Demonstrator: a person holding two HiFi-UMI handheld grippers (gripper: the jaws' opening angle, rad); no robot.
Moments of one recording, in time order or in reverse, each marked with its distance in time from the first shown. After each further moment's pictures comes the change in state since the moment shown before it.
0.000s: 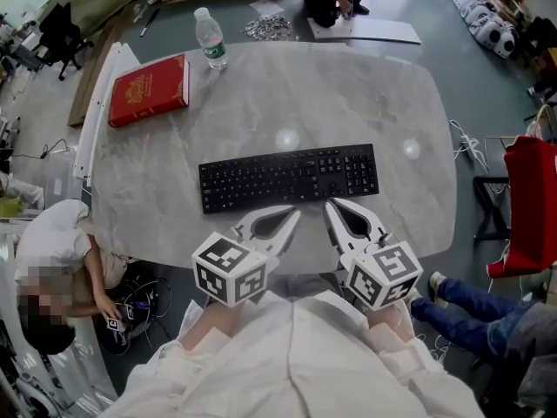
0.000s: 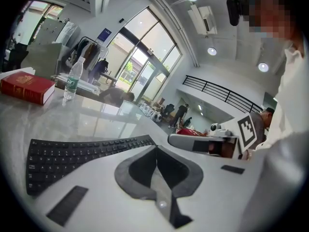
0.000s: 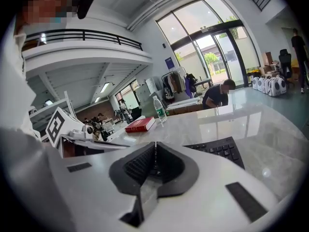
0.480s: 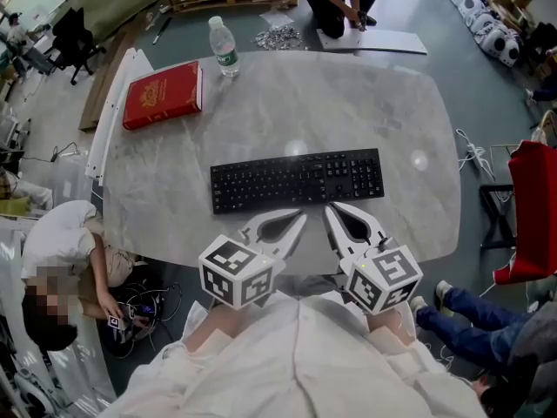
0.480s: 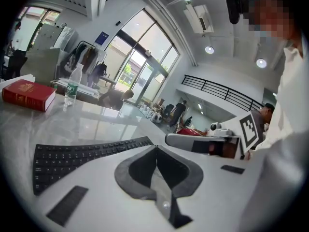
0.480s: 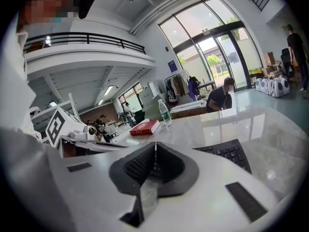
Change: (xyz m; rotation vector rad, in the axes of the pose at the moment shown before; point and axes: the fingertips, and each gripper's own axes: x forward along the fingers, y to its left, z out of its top) left arm -0.014 -0.014 0.005 0.039 -0.012 0.012; right arm -0.007 0.023 0.007 -0.013 -0.042 0.033
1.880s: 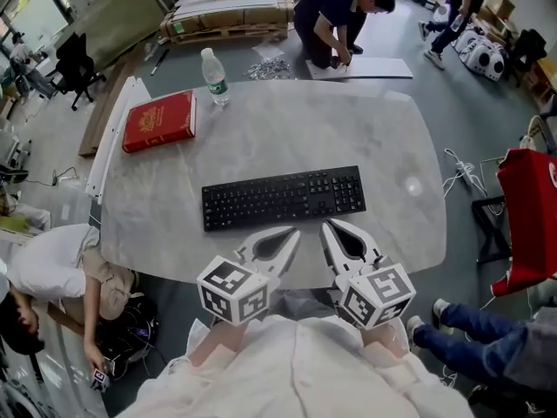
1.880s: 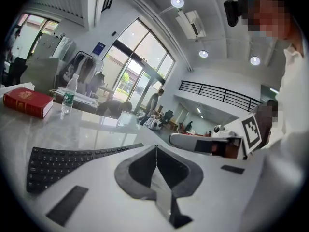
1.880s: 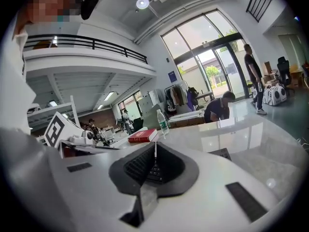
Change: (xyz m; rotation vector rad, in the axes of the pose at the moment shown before) left arm 0.000 -0.036 0.003 0.056 -0.100 0.009; right arm -0.045 -0.004 0.014 -0.039 -0.119 -0.024
